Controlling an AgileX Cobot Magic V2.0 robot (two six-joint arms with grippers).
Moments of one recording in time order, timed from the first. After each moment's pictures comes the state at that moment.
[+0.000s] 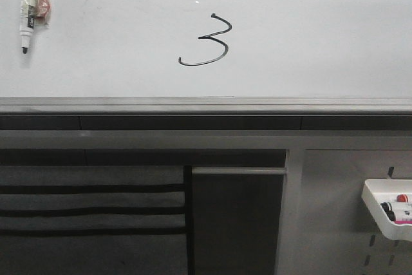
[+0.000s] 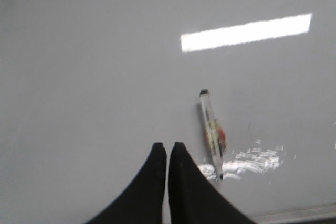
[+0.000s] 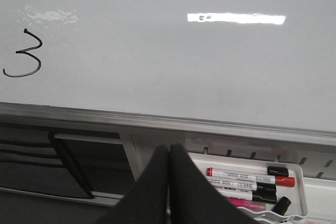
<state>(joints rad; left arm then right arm) -0.03 -0.01 -0.23 -0.30 0.17 0.40 0.10 0.49 -0.63 0.04 0.60 -0.02</state>
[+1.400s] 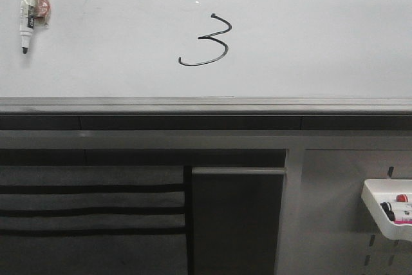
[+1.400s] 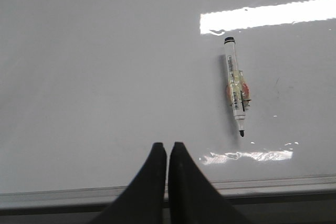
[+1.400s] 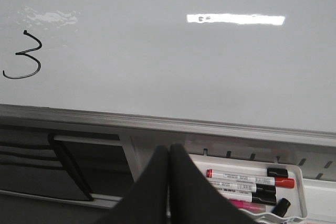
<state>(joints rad) -0.03 -0.01 0.01 -0.07 -0.08 0.15 0.10 0.48 -0.62 0.04 0.58 -0.02</state>
